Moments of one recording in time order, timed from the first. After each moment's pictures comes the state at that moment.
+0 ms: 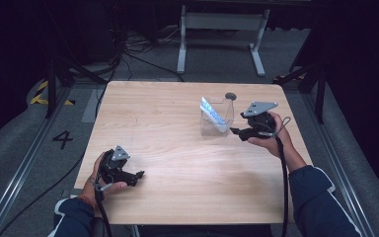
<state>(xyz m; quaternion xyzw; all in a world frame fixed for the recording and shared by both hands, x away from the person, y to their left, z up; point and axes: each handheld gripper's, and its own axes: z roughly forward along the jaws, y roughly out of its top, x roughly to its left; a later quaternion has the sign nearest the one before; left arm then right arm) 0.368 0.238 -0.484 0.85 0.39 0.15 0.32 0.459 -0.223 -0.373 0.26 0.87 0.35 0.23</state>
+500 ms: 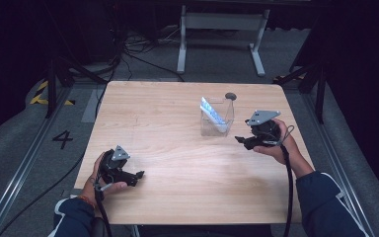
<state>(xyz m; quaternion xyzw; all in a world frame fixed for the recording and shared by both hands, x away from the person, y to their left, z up) 0.368 0.238 -0.484 0.85 0.39 0.15 0.32 0.440 -0.234 -0.384 0.24 0.89 0.32 0.23</state>
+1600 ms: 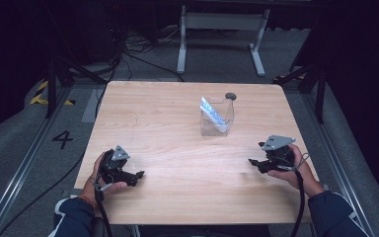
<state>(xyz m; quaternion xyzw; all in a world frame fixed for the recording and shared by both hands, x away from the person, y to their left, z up) 0.368 0.238 -0.484 0.85 0.39 0.15 0.32 0.393 -0.281 -0.433 0.26 0.89 0.31 0.22</state>
